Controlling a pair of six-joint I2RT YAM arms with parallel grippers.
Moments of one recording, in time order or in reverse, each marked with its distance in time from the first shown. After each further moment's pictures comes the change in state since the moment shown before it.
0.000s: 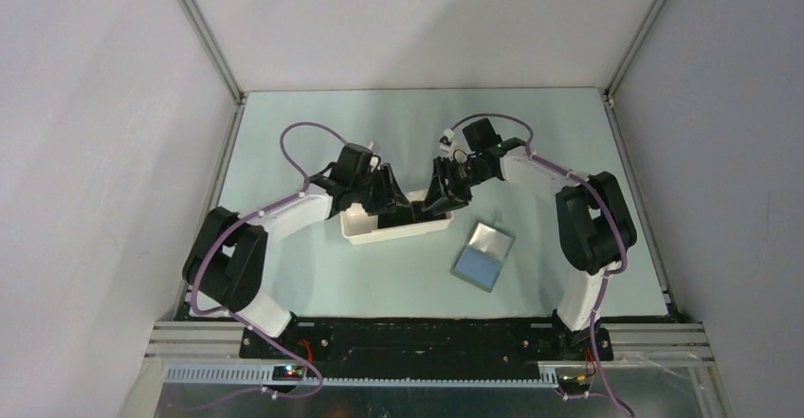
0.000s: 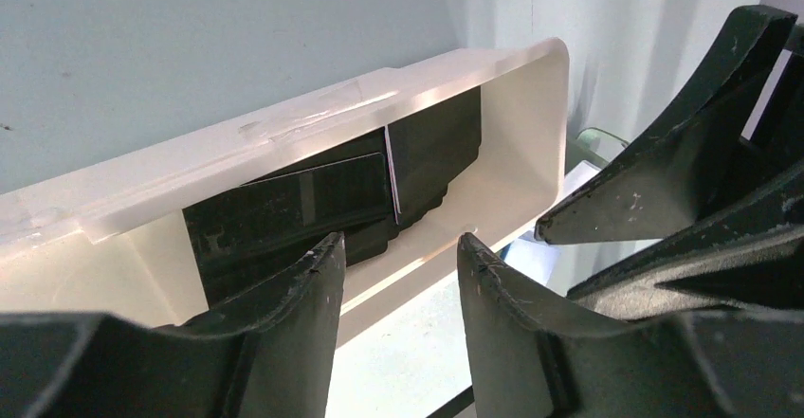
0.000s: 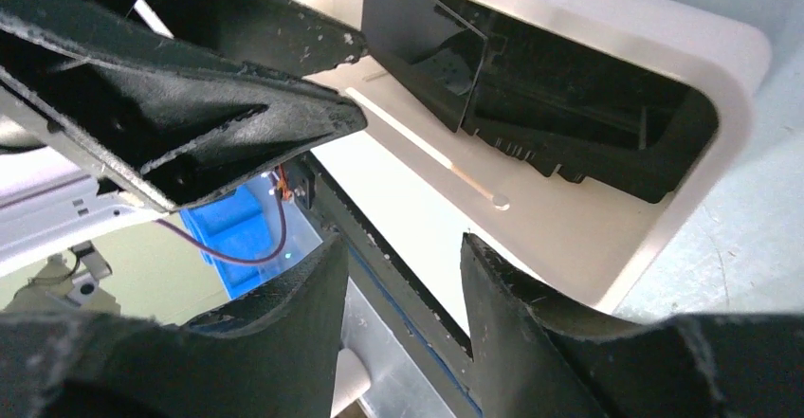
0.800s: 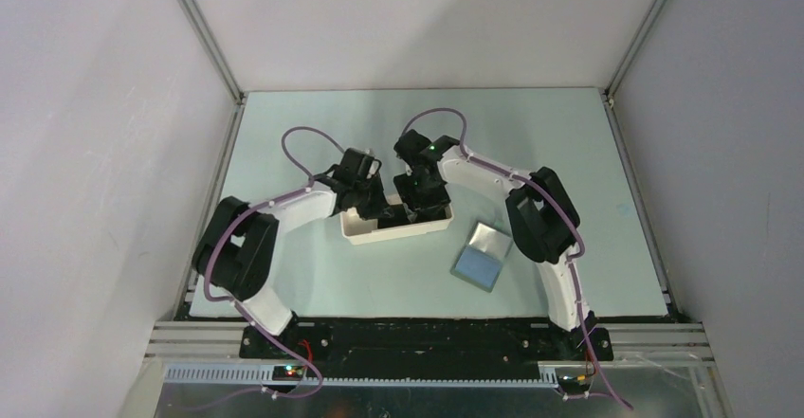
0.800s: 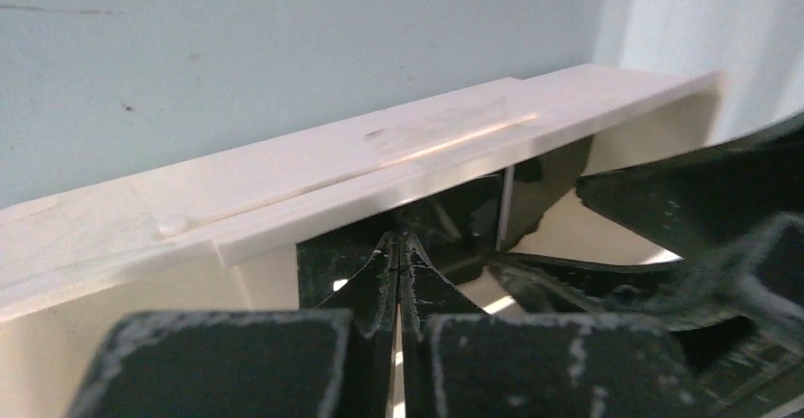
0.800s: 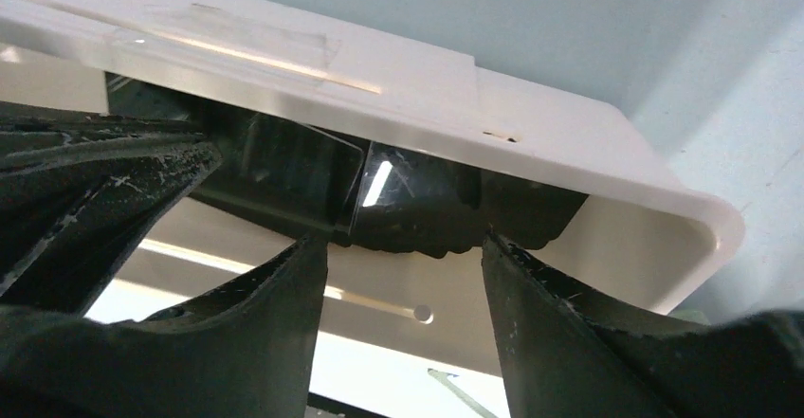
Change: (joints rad) left arm 0.026 0.063 0.000 -0.046 -0.072 0.016; right arm 0.283 0.256 0.398 -0.346 0.727 -0.081
